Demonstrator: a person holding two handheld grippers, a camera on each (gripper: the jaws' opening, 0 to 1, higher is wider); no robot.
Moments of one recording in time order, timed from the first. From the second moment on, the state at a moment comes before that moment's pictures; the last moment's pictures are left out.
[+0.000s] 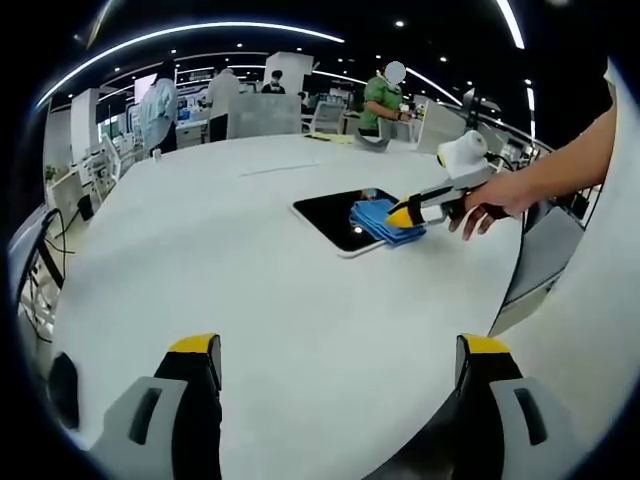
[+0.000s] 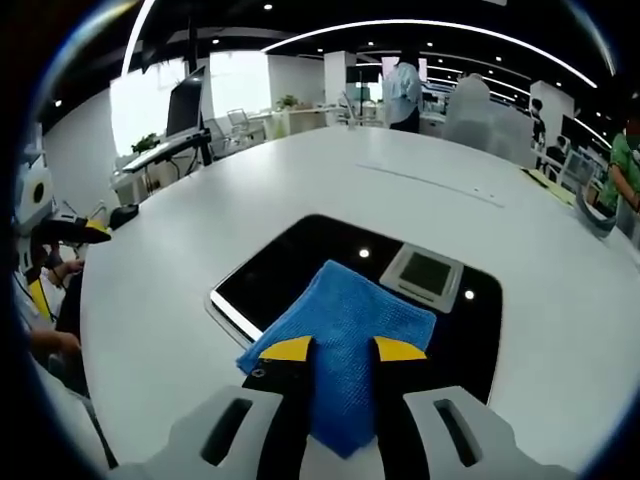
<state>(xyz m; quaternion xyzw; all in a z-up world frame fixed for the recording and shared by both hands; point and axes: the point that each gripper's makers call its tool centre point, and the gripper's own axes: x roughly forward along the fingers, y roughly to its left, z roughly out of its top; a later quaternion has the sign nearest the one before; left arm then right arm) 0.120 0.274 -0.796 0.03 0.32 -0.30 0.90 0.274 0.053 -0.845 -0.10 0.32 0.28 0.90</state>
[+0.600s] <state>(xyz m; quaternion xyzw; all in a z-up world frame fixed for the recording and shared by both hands) 0.121 0.277 -0.796 0.02 0.32 -0.30 0.90 0.272 0.061 -0.844 -0.10 0.32 0.29 0.90</state>
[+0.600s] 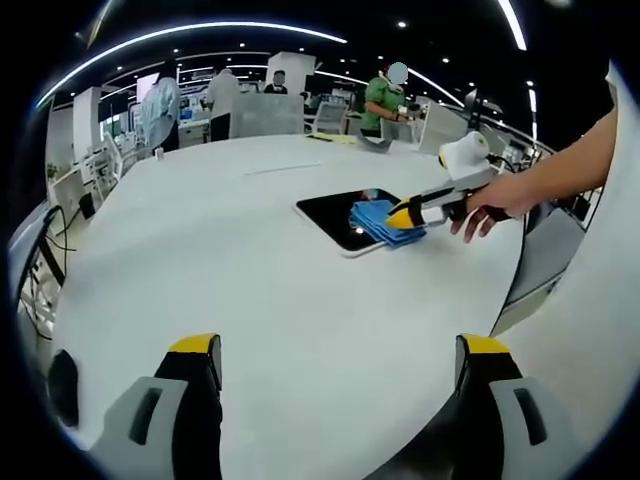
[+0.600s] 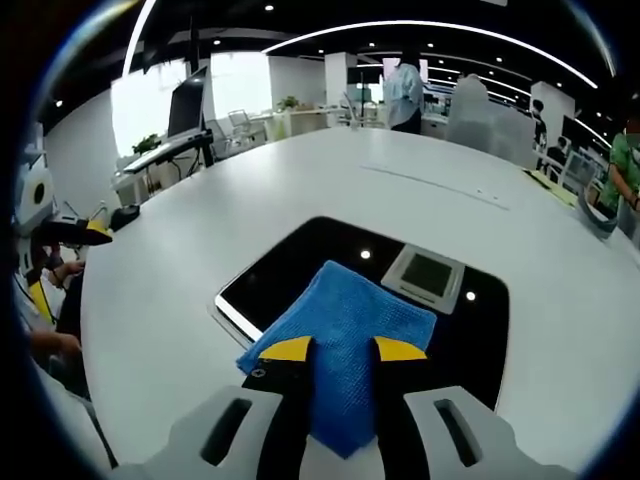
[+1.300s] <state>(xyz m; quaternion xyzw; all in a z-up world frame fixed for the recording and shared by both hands) 0.122 0.276 -0.796 0.02 0.32 -0.30 0.90 0.273 0.070 -0.845 -0.10 0.32 0.29 0.90</state>
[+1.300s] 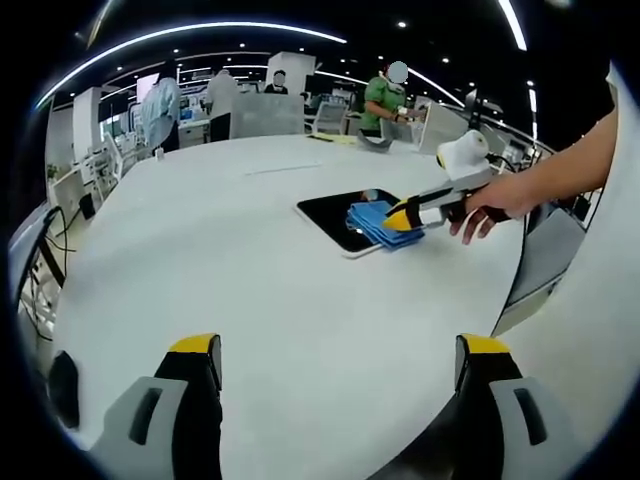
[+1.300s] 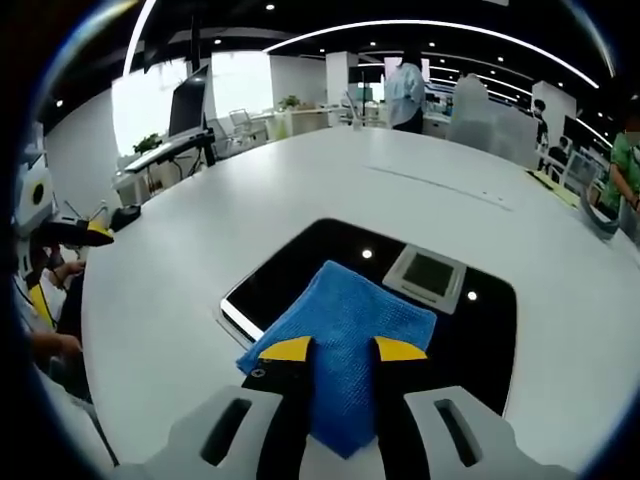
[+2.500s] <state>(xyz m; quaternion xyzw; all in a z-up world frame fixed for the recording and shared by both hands) 0.120 0.280 -0.795 0.02 0.32 -0.29 0.90 0.269 0.093 -0.844 -0.11 0.33 0.30 0.89</state>
